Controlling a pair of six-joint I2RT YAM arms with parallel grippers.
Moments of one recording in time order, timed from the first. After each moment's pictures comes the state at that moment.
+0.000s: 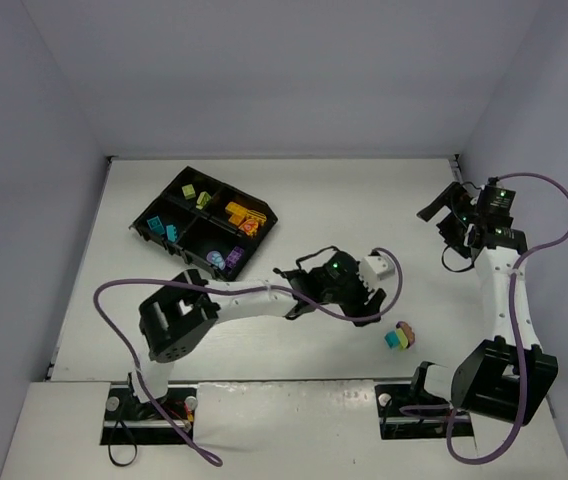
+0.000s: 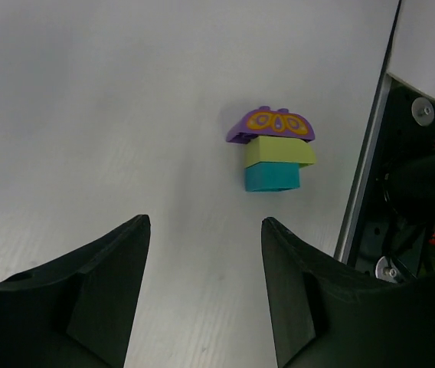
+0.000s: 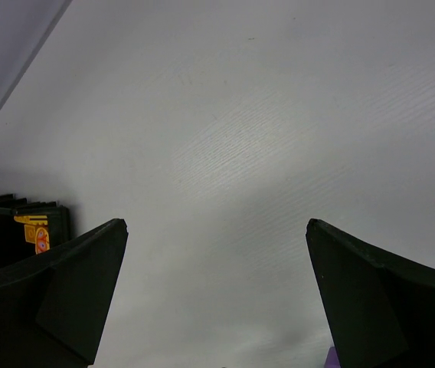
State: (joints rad) left arm -1.08 1.90 1.34 0.03 0.28 -0.19; right arm -0.27 1.25 1.06 -0.55 -0.21 0.55
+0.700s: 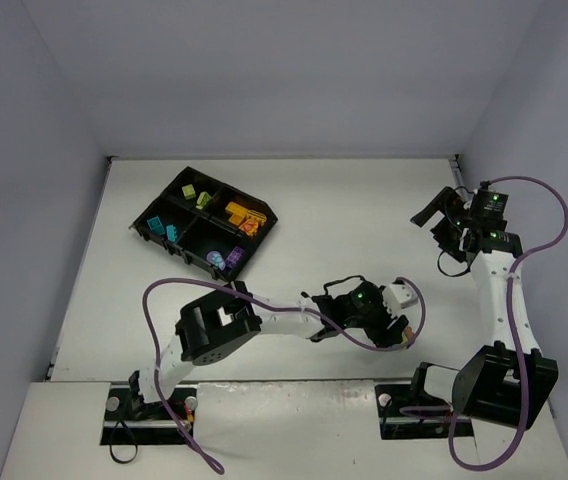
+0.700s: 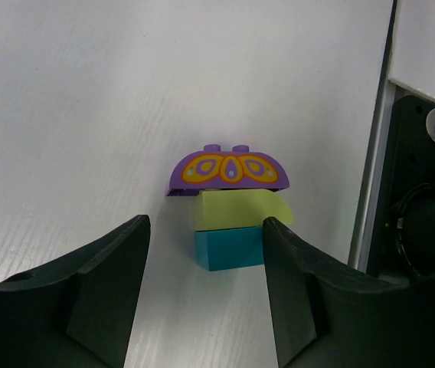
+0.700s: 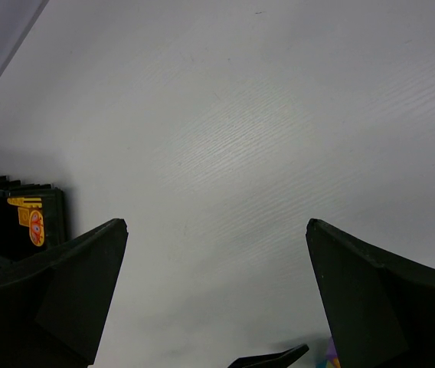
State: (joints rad) left arm -1.23 2.16 1.44 0.23 0.20 -0.20; right arm -0.25 1.21 1.02 -0.56 -0.21 0.55
